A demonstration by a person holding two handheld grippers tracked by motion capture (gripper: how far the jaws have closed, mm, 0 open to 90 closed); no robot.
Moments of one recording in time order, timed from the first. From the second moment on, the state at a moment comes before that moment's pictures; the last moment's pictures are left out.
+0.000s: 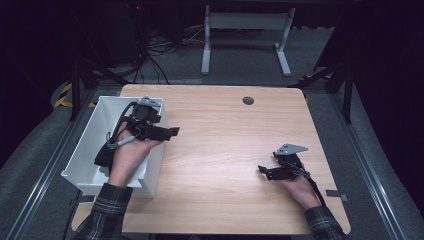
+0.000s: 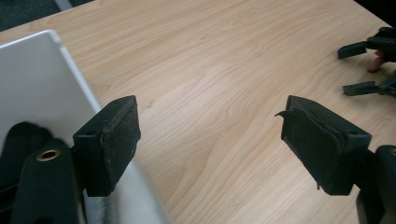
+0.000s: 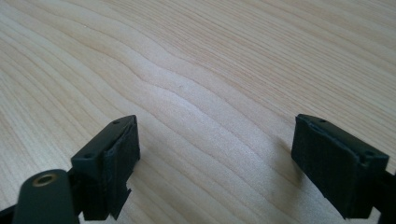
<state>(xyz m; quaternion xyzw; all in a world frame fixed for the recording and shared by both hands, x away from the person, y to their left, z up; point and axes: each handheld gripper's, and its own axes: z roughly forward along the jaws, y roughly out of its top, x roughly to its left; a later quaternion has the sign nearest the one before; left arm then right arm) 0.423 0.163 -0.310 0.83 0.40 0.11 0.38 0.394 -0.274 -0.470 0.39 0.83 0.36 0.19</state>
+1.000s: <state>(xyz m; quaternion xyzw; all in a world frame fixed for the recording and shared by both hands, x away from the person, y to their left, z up) 0.413 0.063 -0.370 0.87 0.31 0.06 0.38 0.393 -0.273 -0.469 0.39 0.83 0.36 0.18</state>
